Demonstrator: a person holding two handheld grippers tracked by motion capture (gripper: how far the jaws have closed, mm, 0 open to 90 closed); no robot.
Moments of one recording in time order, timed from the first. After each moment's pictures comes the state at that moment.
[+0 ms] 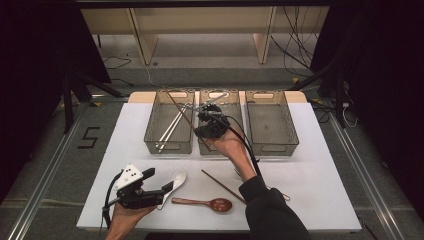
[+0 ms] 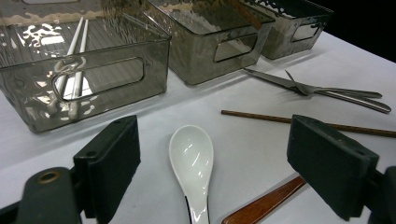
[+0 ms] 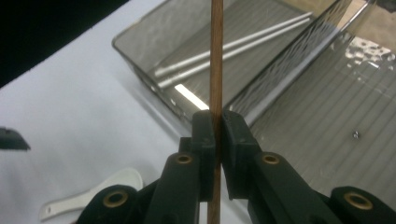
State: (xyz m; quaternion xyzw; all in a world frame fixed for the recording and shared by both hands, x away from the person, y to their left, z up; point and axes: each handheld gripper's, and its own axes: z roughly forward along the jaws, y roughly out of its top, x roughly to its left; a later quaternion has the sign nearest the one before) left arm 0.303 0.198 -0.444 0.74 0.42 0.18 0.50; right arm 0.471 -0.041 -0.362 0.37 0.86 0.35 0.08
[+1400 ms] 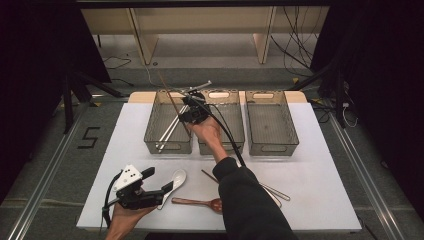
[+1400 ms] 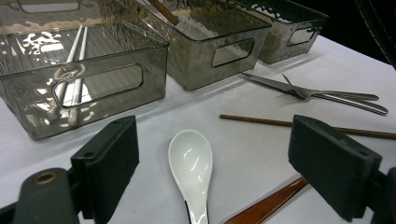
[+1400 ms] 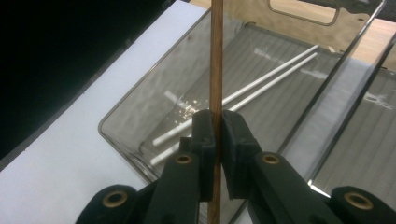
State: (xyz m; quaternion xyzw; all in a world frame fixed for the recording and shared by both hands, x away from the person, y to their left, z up) left arm 0.302 0.199 -0.444 0.73 0.41 0.18 0.51; right arm 0.522 0.008 -0.371 0.43 0.82 0.38 0.06
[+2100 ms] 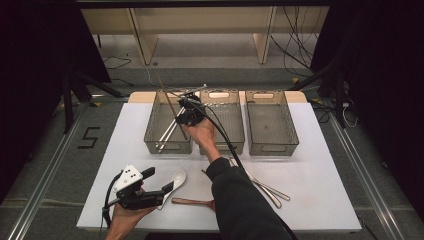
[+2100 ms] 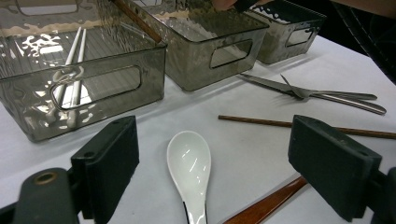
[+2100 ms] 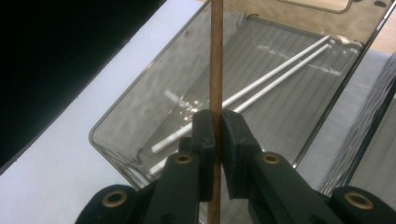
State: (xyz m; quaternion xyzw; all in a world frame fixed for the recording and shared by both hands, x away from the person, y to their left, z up) left arm 0.301 0.198 -0.443 0.73 0.41 0.19 0.51; right arm 0.529 0.020 -0.388 0.45 0.81 0.38 0.05
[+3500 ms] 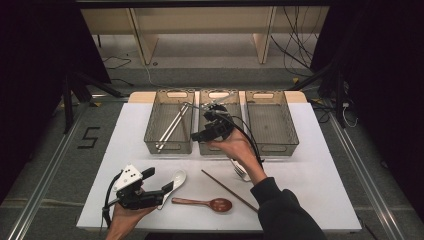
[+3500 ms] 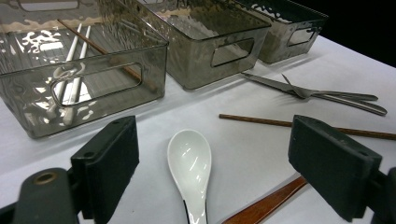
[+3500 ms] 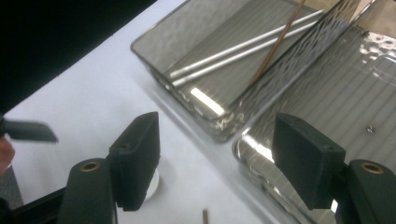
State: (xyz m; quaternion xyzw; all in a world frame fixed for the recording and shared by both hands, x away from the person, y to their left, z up) left arm 0.301 0.198 -0.443 0.73 0.41 0.18 0.51; right arm 0.461 -0.061 -0.359 0.36 0.85 0.38 0.05
